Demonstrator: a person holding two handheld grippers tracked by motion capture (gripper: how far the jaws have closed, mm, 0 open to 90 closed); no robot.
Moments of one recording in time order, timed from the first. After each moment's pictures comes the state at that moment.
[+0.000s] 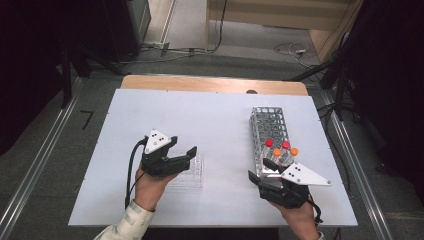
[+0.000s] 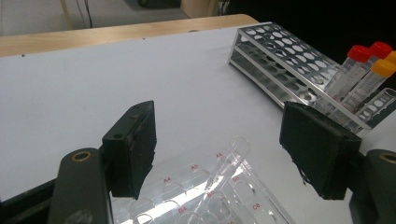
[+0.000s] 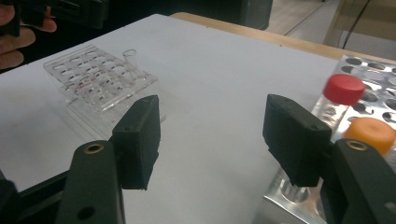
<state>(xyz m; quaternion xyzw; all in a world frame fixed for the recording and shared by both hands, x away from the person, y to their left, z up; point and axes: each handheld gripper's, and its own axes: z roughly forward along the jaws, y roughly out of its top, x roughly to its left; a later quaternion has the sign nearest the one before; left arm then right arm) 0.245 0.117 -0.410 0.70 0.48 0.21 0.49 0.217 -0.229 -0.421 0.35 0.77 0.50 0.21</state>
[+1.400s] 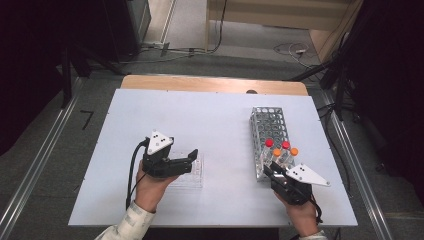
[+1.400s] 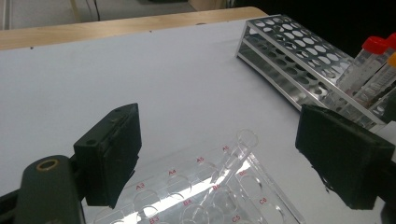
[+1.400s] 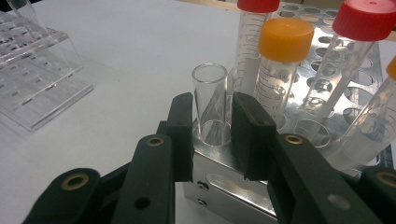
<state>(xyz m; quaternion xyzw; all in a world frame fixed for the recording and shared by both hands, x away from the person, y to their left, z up) 0.245 0.112 -0.414 0.71 0.48 0.21 0.47 0.237 -0.254 -0.465 0.41 0.75 0.45 0.25</state>
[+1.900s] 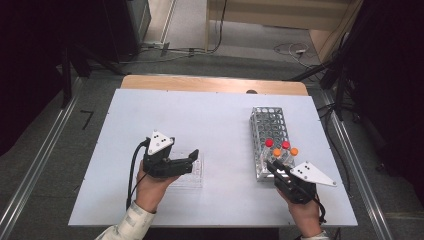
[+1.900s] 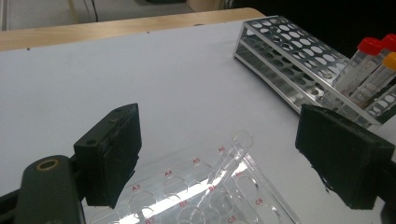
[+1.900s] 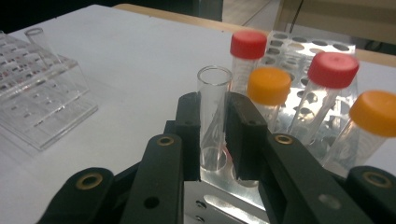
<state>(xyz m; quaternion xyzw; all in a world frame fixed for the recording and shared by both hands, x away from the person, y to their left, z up) 0.244 0.111 -0.413 0.70 0.48 0.21 0.48 0.233 -0.254 -0.443 0.40 0.74 0.47 0.27</state>
